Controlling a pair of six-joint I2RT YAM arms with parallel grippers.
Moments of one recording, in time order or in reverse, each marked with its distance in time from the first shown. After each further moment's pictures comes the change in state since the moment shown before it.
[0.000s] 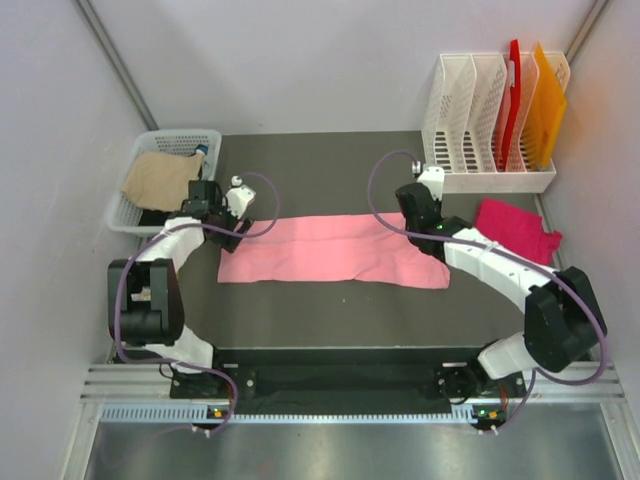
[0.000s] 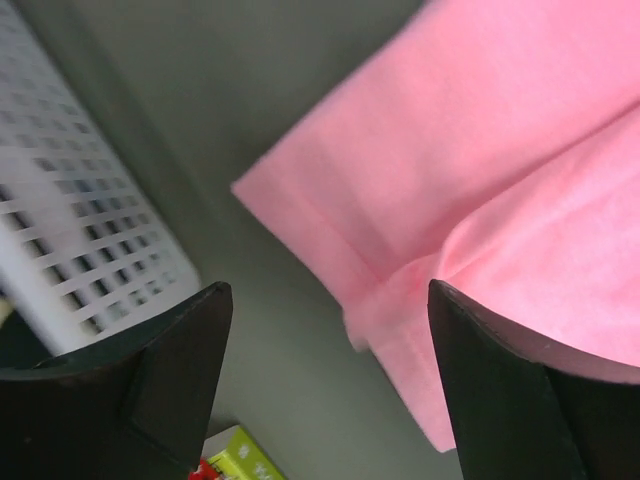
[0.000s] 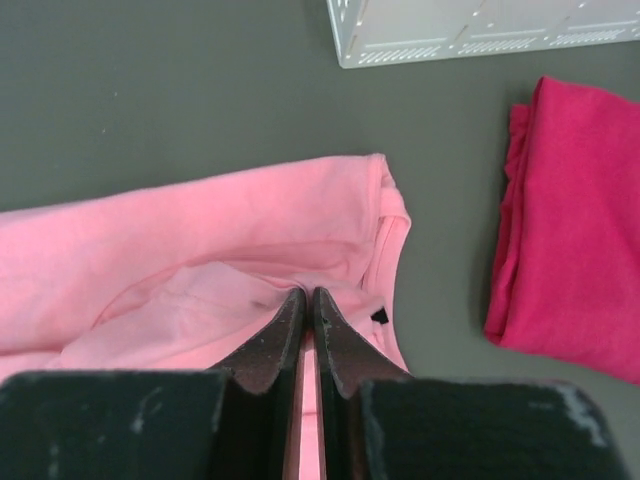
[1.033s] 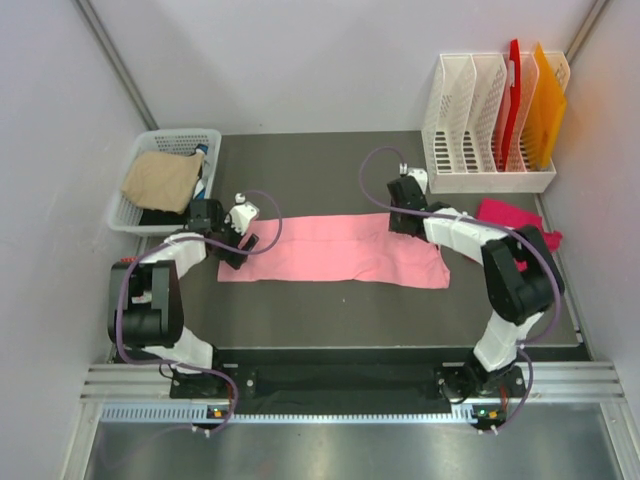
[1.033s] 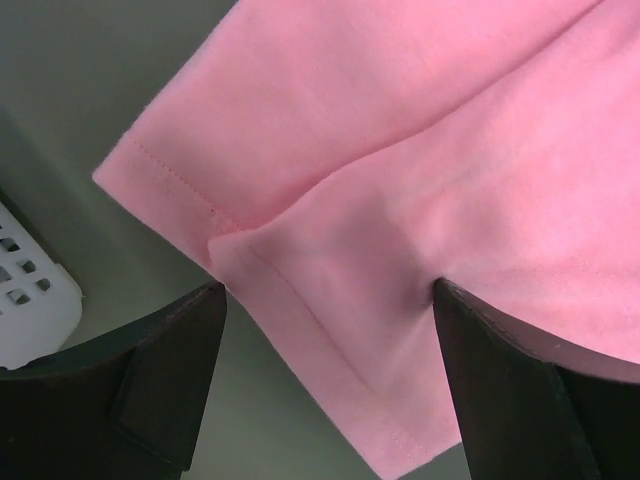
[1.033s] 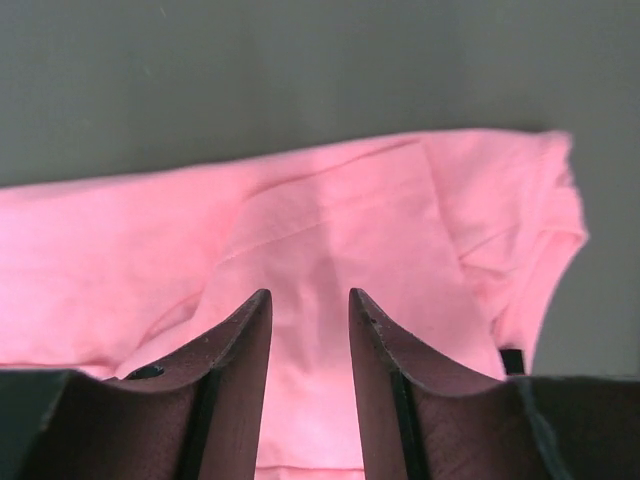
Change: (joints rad) left arm 0.004 -0.034 -0.182 0.123 0.113 0.007; right arm -0.085 0.278 0.137 0.024 -0.284 0.063
